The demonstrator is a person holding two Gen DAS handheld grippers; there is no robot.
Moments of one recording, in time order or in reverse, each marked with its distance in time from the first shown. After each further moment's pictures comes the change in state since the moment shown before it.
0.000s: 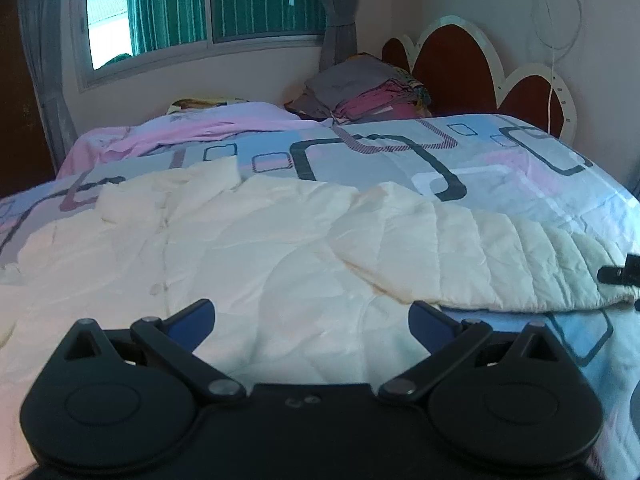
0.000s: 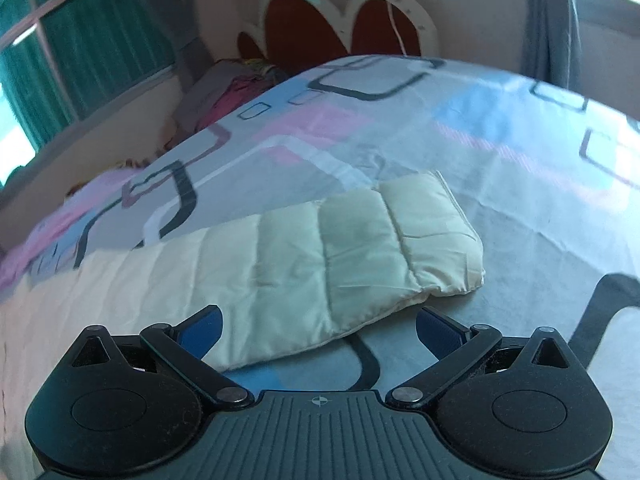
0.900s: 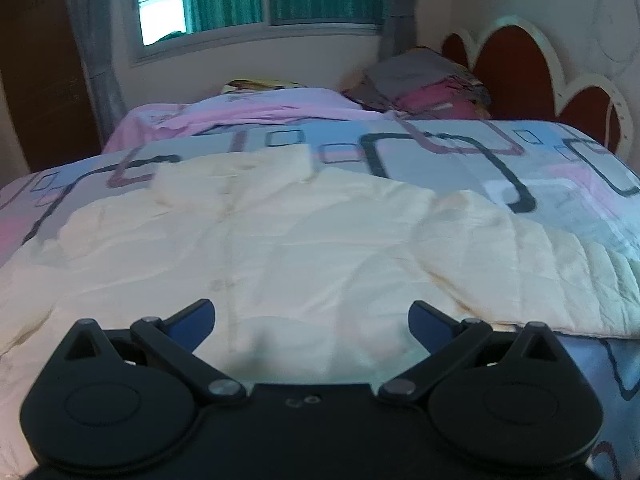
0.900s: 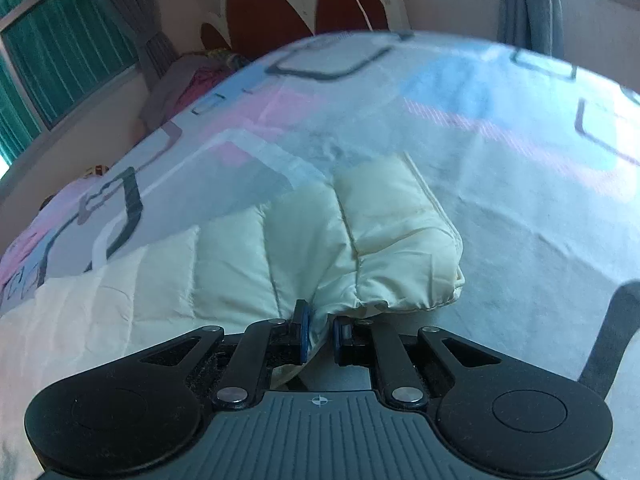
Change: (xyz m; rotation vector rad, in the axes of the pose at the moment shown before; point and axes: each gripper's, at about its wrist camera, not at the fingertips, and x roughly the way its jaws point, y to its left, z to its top) left arm 0.016 0.043 0.012 -0.087 0.040 0.157; right arm 0.018 -0.016 0.022 0.015 -0.008 -0.059
